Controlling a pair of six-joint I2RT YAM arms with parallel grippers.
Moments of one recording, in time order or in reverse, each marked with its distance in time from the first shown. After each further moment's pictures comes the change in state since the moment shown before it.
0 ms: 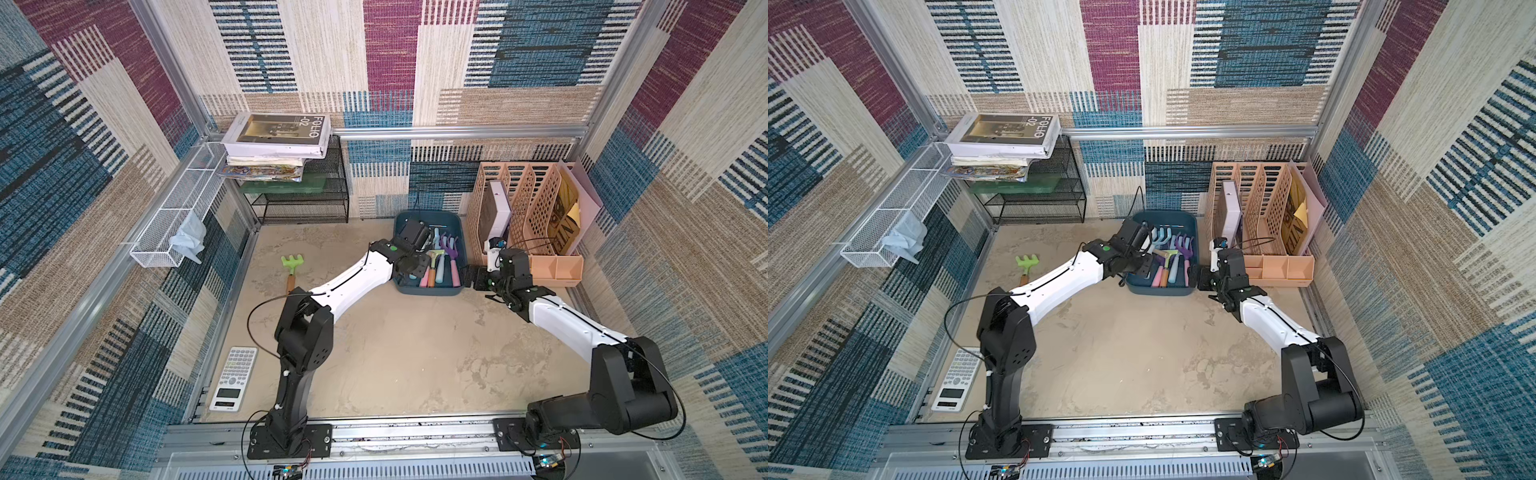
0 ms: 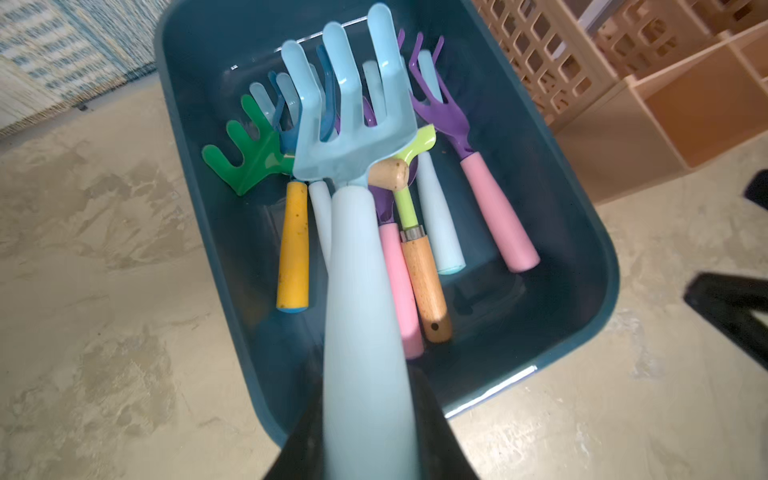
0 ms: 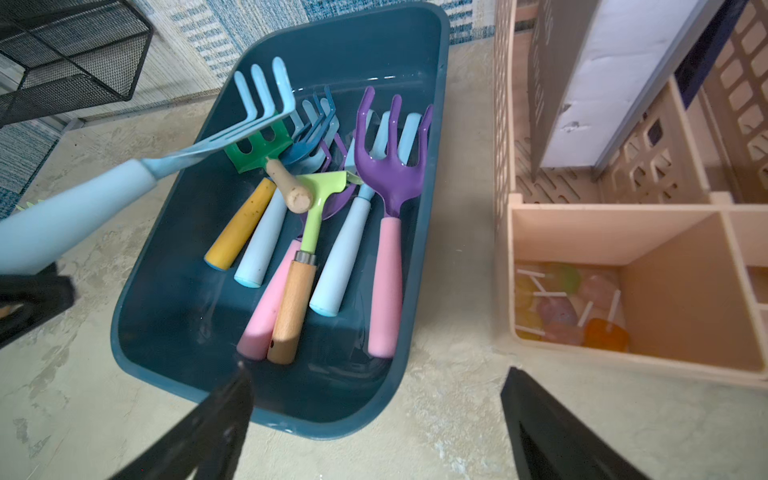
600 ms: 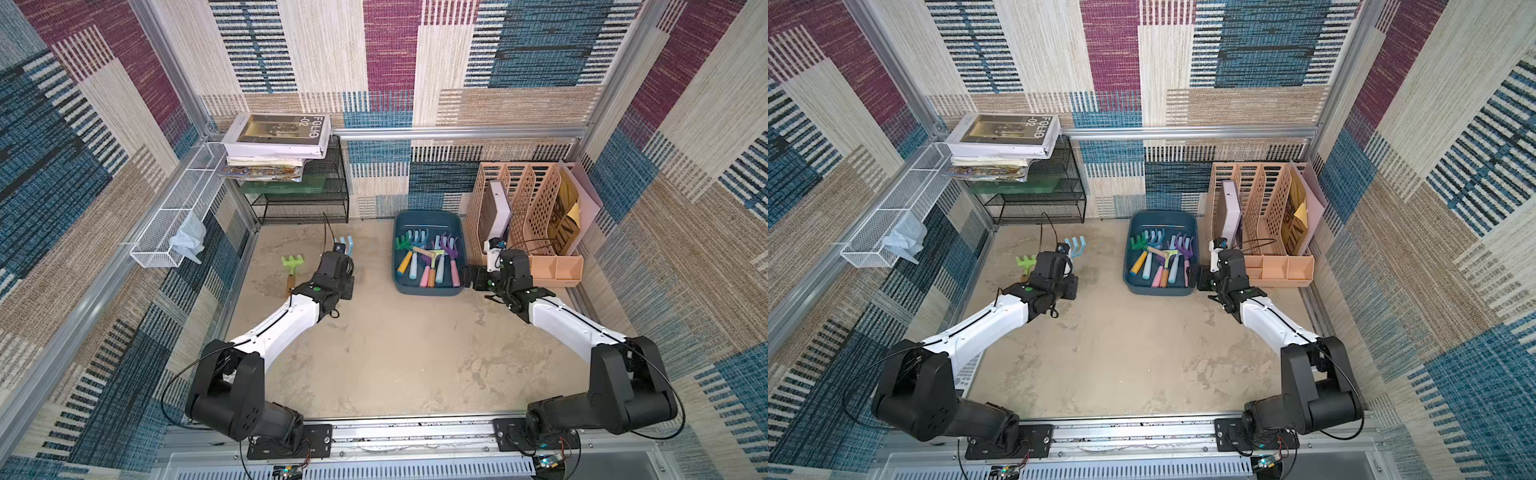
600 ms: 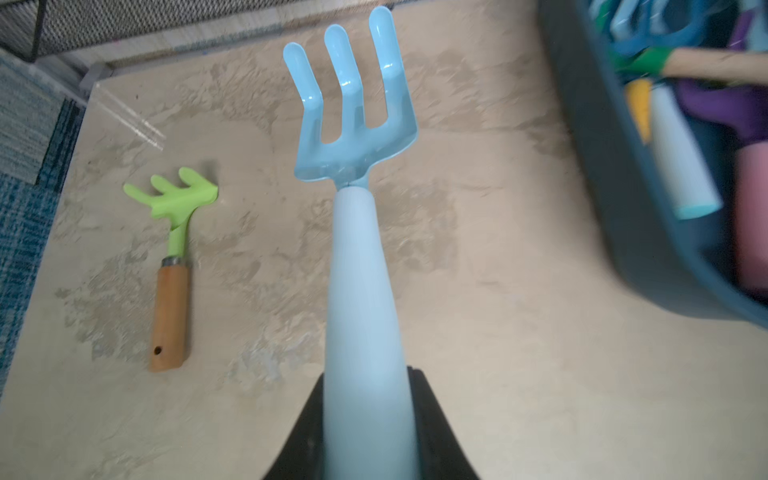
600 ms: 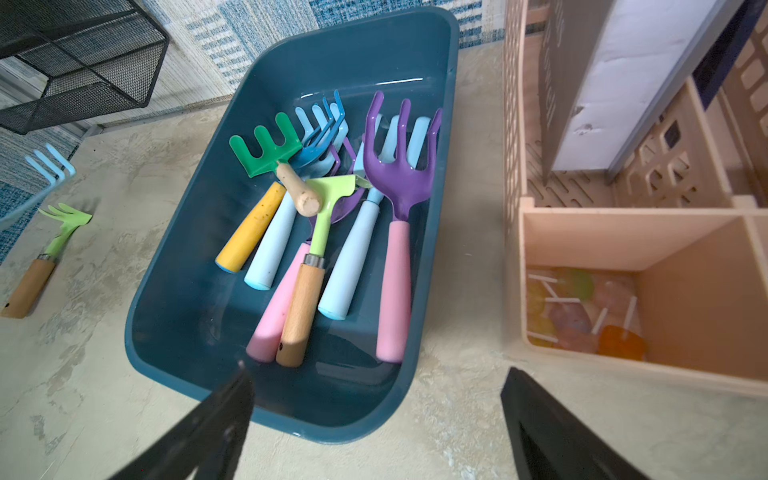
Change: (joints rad) left arm 0.404 -0.462 -0.741 0.293 -0.137 0.086; right arm -0.003 0.004 -0.013 0.027 -0.026 0.010
